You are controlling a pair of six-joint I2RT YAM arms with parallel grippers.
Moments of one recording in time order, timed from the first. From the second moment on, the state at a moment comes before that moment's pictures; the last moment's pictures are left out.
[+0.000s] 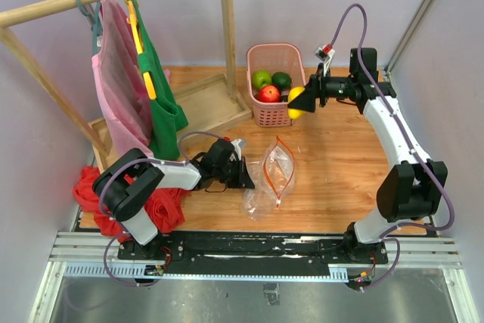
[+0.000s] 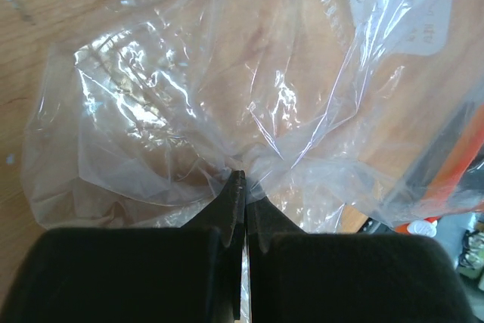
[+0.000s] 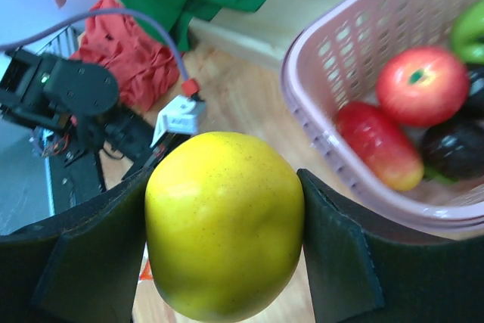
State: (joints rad) left arm -0.75 1.66 0.62 0.31 0.35 -0.74; right arm 0.10 1.55 1.42 -0.54 -1.08 -0.20
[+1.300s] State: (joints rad) left arm -0.74 1.40 0.66 -0.05 0.10 -0.57; right arm 0.22 1.85 1.78 -0.41 -0.48 -0.16
